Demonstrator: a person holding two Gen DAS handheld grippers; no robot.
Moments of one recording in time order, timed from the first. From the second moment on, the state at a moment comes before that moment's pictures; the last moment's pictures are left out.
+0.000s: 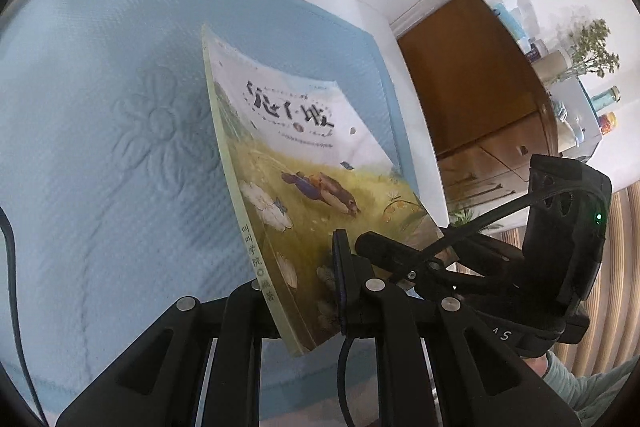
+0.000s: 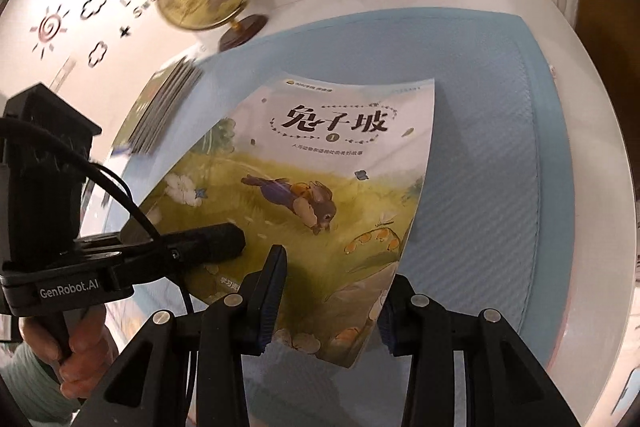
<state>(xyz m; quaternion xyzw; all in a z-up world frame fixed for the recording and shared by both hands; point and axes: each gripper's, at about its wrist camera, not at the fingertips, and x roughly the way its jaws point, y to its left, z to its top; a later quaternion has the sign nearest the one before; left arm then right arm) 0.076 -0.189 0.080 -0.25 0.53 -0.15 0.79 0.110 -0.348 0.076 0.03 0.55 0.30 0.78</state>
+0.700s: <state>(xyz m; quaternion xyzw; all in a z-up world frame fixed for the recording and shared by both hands) 0.039 -0.005 0.179 -0.23 0.43 -0.12 0.86 0.089 -0.161 0.175 0.02 0.44 0.35 0.83</state>
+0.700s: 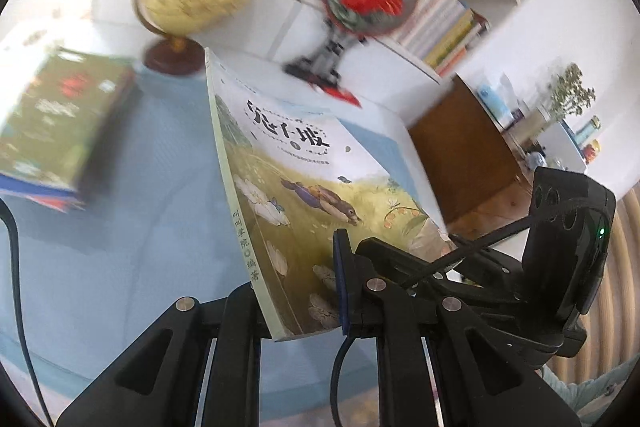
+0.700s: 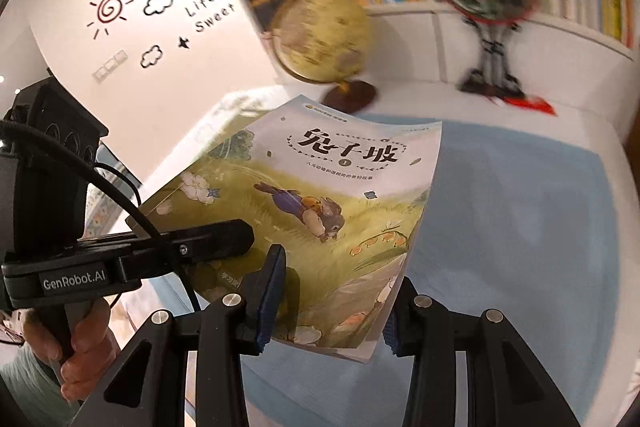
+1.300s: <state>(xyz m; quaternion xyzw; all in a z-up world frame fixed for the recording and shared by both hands) 0.082 0.236 0.119 -0.28 0.46 -0.09 0.84 0.154 0.089 0.123 0.02 0.51 0.35 0.79</state>
